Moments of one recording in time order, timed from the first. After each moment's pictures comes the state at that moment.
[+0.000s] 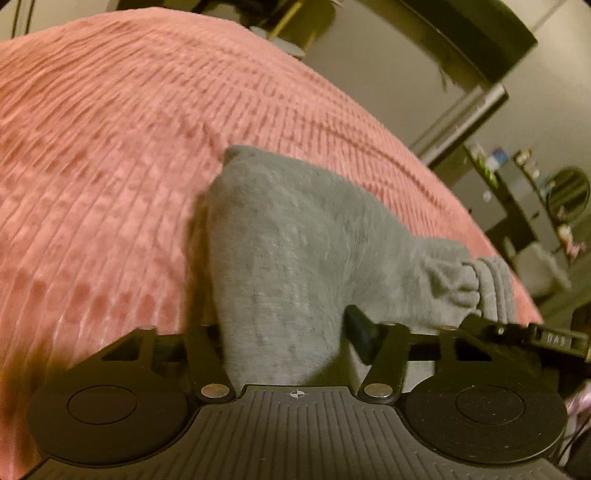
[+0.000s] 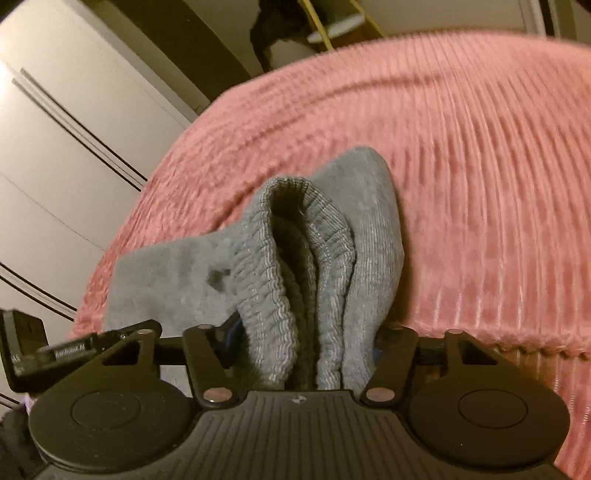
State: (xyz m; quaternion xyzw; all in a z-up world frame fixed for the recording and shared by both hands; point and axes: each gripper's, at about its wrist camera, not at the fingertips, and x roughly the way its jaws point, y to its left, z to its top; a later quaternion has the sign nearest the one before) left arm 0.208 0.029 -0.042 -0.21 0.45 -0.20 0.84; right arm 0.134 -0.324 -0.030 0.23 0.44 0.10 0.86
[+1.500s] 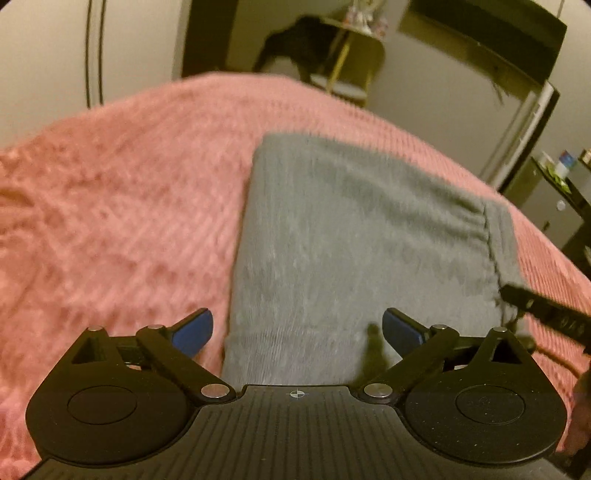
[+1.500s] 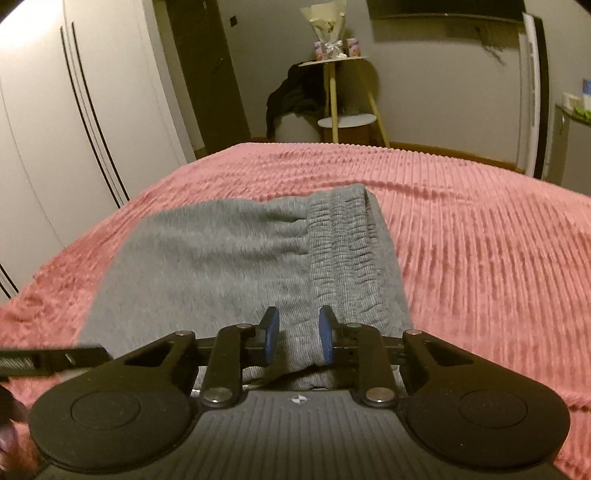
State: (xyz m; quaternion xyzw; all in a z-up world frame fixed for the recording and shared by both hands) left arm 0.131 -0.011 0.001 -0.11 0.40 -0.04 0.91; right arm 0.096 -0.270 -0.011 0.06 0.32 0.05 0.94
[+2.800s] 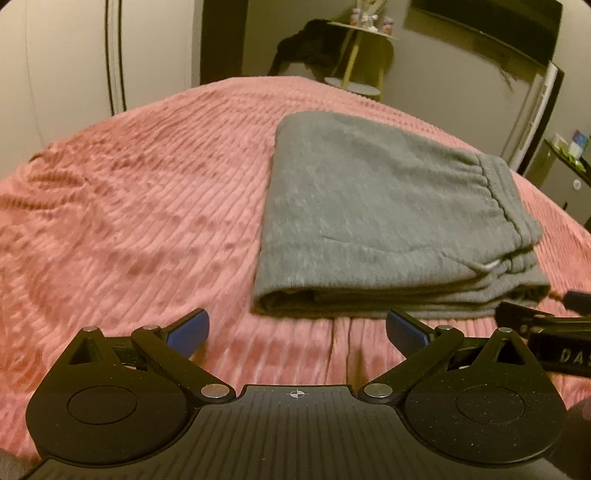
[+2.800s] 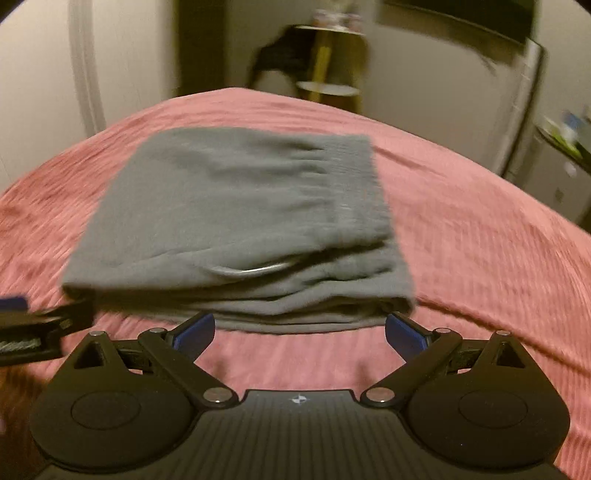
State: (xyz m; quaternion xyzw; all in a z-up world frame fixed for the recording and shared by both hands) left arm 0.064 -0.023 -0.011 -0.06 0.40 -0.01 0.92; right arm 0.031 -0.206 -0.007 -0.06 0.39 0.00 0.92
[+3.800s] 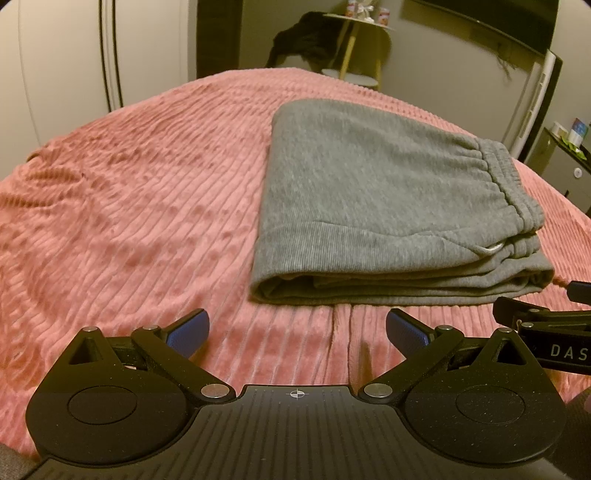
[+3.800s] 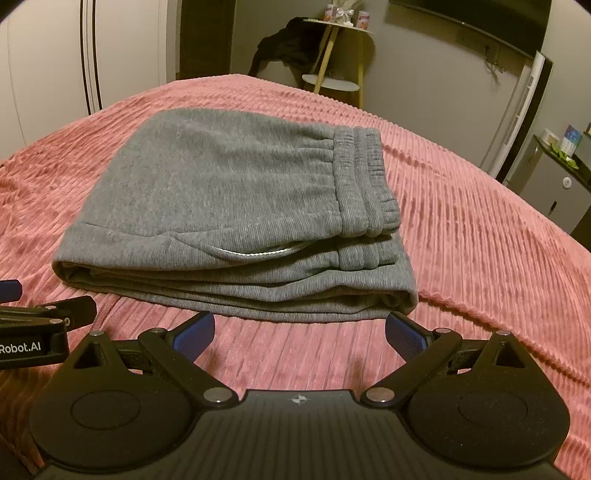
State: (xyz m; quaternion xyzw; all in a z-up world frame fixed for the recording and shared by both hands) left arm 0.065 -0.023 -0.016 -0.05 0.41 -0.01 0.91; right arm 0.034 -0.205 -0.013 -0.07 0.40 -0.02 0.91
